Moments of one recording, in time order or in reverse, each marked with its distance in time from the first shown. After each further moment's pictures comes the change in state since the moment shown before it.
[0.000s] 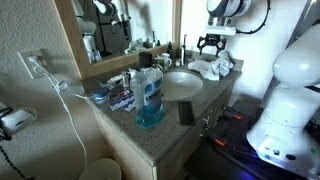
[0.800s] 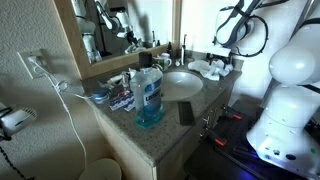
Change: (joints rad) arm -0.123 0.257 -0.071 -0.040 -0.459 0.365 0.722
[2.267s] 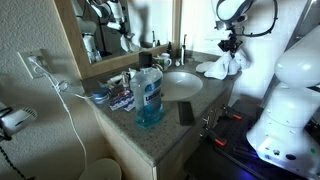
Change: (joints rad) arm 0.183 -0.360 0.013 0.002 -0.060 -0.709 0.385
